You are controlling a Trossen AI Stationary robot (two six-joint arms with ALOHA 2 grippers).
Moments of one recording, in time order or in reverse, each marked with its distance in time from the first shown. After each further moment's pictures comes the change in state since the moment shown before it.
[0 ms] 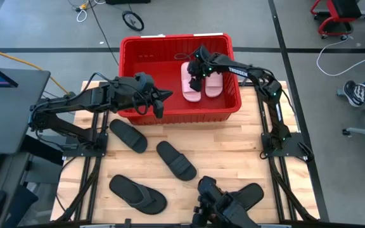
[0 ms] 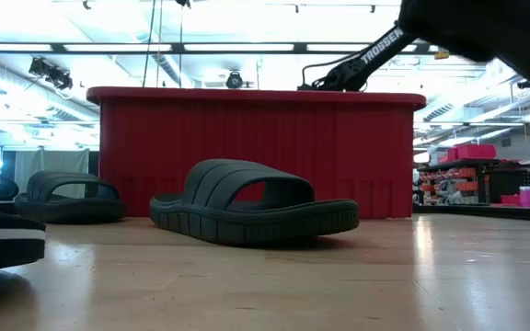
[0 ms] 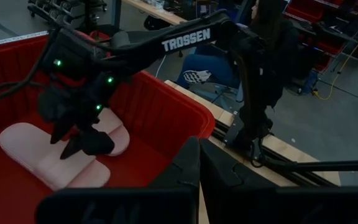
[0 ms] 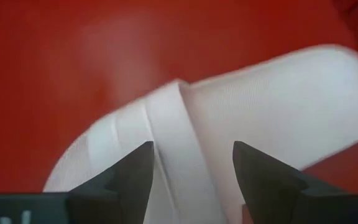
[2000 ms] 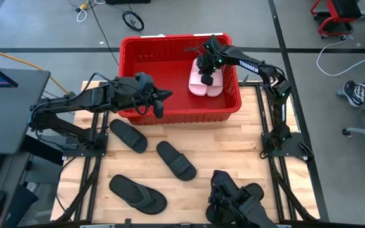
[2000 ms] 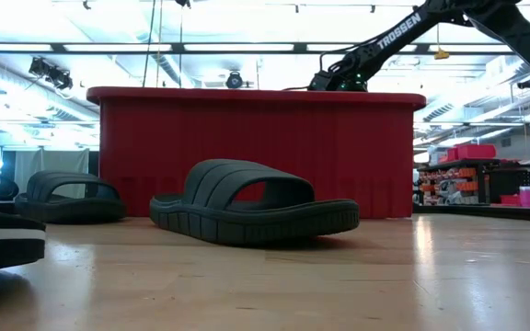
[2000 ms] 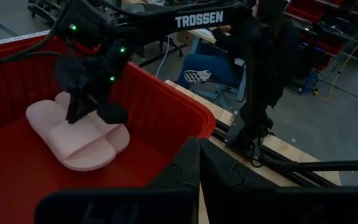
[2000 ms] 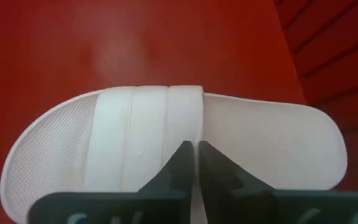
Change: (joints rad) left arm 0.000 0.000 0.000 -0.001 0.000 0.000; right arm -0.093 -0.112 0.002 -0.126 0.006 -0.243
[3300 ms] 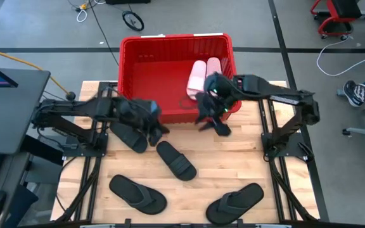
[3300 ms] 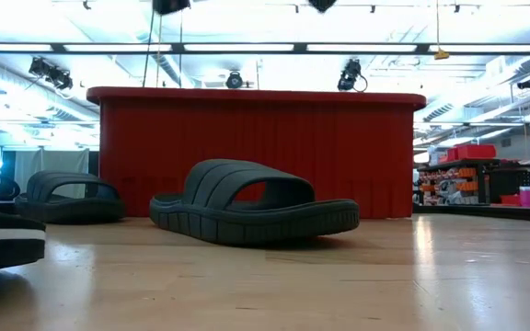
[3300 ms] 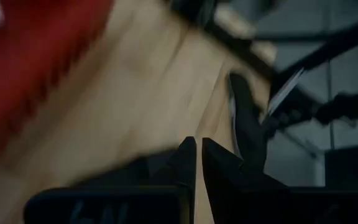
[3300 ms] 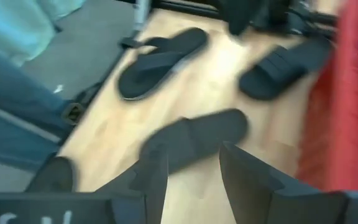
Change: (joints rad) left arm -0.178 0.067 -0.001 -0.320 0.314 -0.283; right arm 0.734 -0.482 0.000 -0.317 -0.237 0.335
